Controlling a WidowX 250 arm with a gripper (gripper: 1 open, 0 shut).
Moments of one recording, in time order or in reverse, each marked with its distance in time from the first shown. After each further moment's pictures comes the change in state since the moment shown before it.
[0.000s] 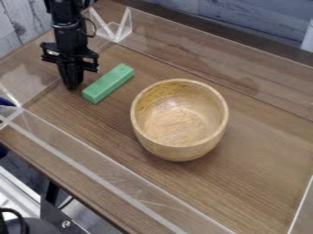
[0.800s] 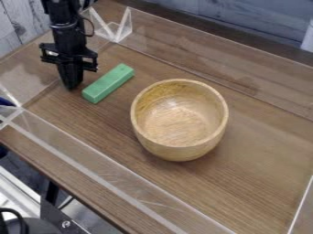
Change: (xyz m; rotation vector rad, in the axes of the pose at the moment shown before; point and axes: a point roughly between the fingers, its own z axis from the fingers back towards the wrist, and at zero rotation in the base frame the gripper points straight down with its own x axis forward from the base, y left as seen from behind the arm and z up) arm 0.000 0.001 0.002 -0.018 -0.017 0.008
